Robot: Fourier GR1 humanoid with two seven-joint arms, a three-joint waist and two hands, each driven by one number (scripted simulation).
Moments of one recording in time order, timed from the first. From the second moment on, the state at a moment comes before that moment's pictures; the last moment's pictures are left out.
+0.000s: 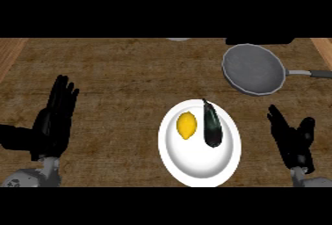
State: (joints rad) left arm -0.10 0.37 -0.22 -1.65 0.41 0.45 0.02; right arm -0.04 -0.44 0.22 -1.35 -0.39 -0.26 0.14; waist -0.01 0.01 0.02
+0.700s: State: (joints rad) left arm -0.15 0.34 -0.40 -1.58 0.46 0.24 0.13; right arm -0.56 -0.53 0.50 -1.33 0.12 -0.17 -0.07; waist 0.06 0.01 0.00
